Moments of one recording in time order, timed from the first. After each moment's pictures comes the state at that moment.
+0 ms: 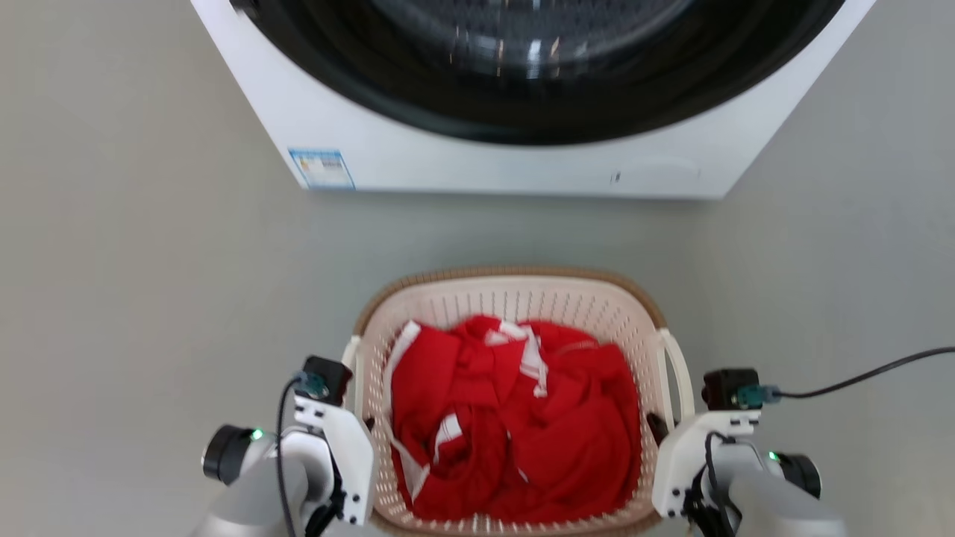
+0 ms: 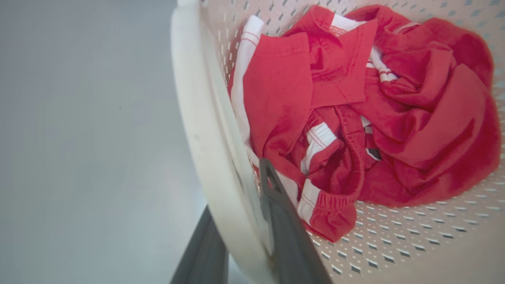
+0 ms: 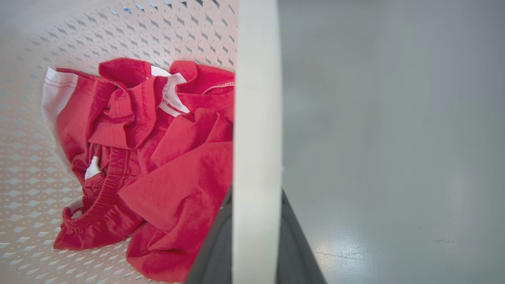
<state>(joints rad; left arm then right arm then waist) -0.67 0.12 -1.04 1.21 -0.88 -0.12 -0.08 -0.64 -0.06 0.92 1.30 1.04 0.12 -0.13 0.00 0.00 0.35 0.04</state>
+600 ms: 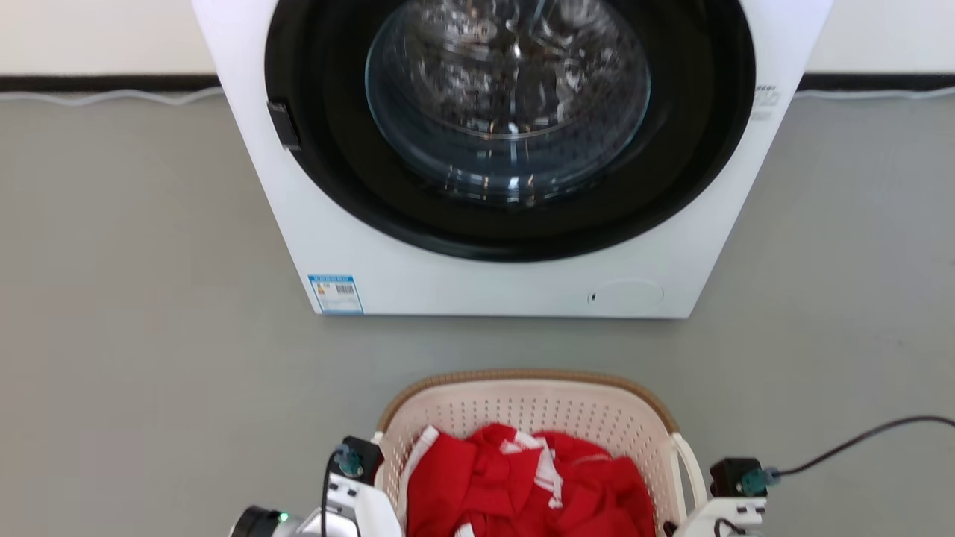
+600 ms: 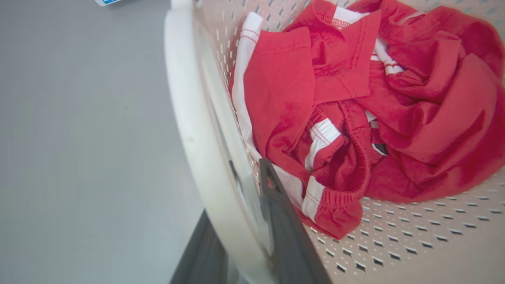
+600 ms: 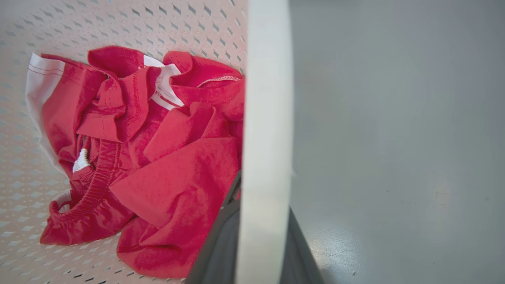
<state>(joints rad) -0.55 0.06 -1.10 1.25 -0.88 -0.10 0.03 -0.48 -0.06 0.84 1.31 0.95 0.12 -0.02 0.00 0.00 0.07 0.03</state>
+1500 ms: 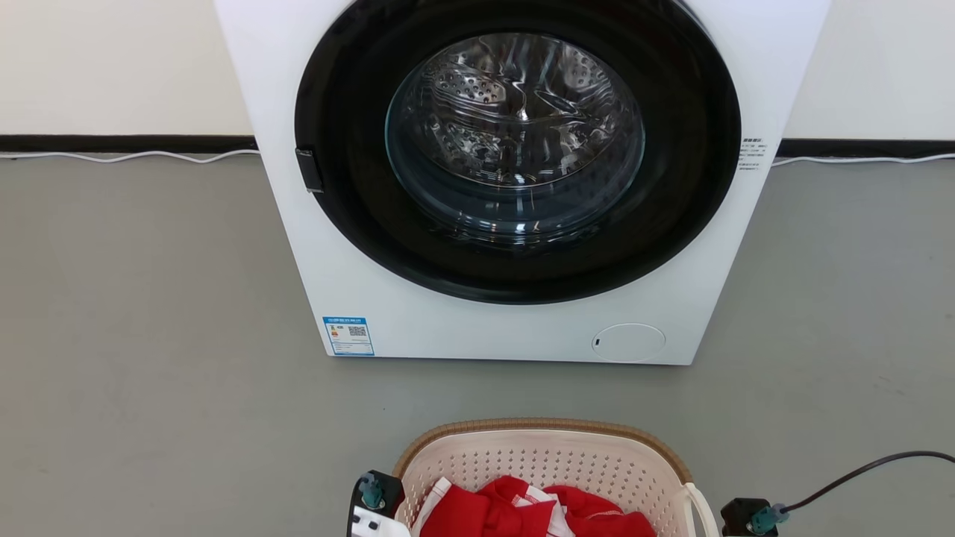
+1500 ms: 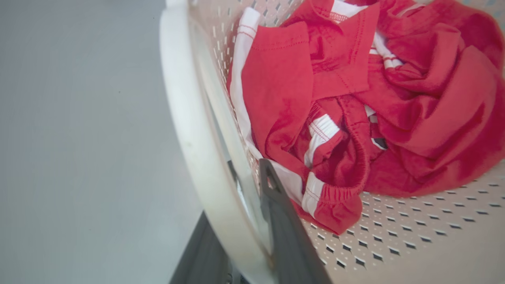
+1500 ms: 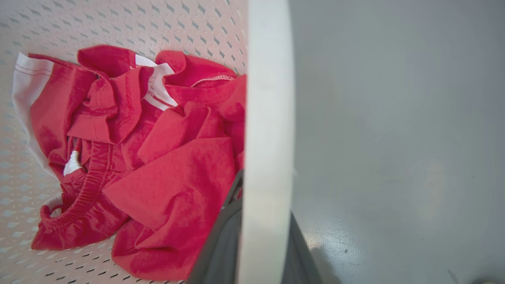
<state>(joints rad) -0.48 0.06 -1.17 1.16 -0.93 -0.04 0.15 -0.38 -0.07 0.69 1.31 0.83 0.12 0.05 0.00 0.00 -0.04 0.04</state>
